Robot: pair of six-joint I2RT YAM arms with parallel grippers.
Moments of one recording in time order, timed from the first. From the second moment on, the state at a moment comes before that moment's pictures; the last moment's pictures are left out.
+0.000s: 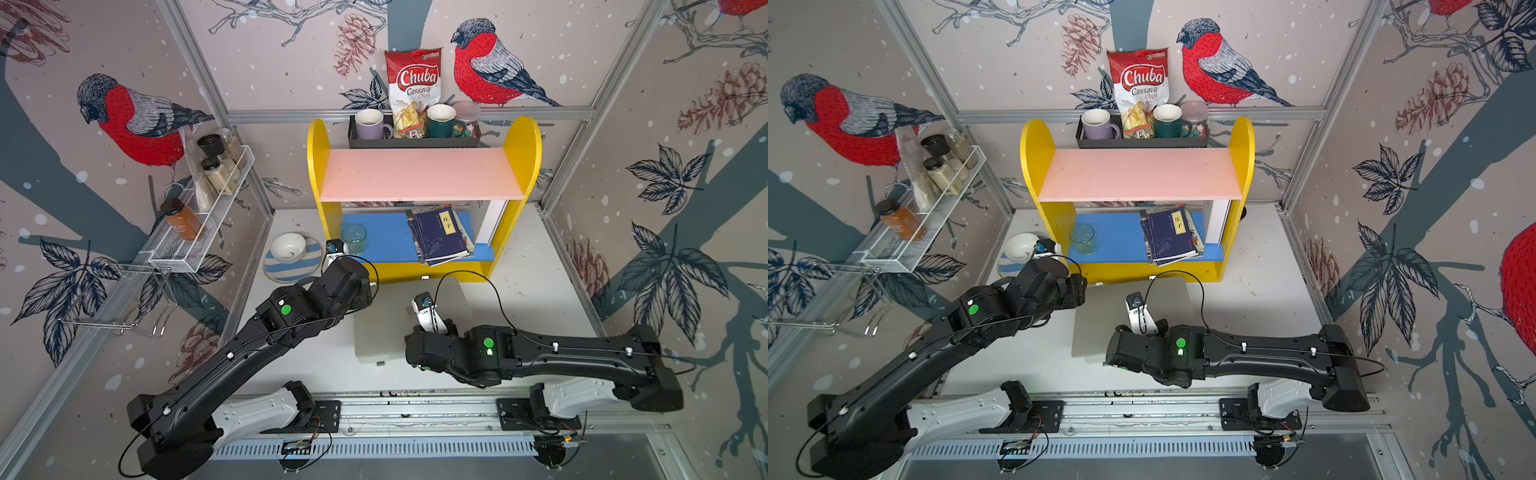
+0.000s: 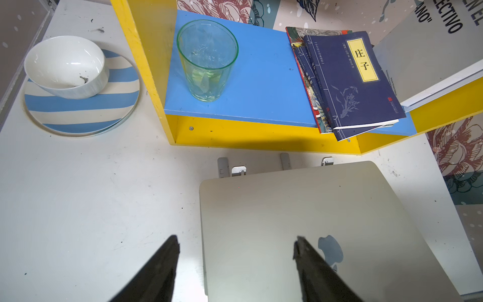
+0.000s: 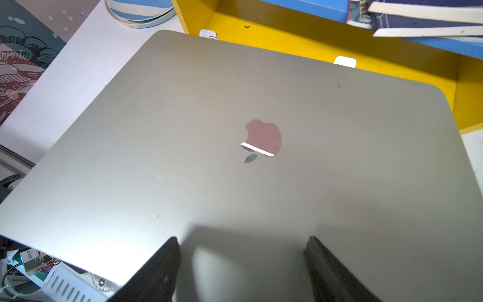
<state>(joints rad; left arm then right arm) -0.86 1.04 1.26 -1.06 -0.44 -0.76 1.50 1.36 1.19 -0.90 0.56 0.86</state>
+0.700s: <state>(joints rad) -0.89 1.00 1.10 -1.01 -0.39 -0.83 1.44 1.37 1.07 -0.81 0.50 0.86</state>
